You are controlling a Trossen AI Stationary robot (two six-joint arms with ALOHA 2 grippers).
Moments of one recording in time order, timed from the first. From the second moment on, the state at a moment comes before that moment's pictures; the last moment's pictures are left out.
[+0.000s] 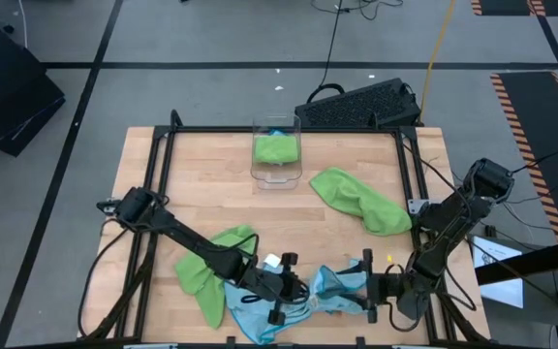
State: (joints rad) left arm -0.48 1.99 1.39 0.07 -0.20 -0.11; right arm 0.98 1.45 0.62 0.26 0.91 0.25
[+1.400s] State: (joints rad) left arm -0.54 1.94 1.39 0.03 -0.18 -0.08; right arm 0.82 1.55 0.61 0.55 0.77 0.13
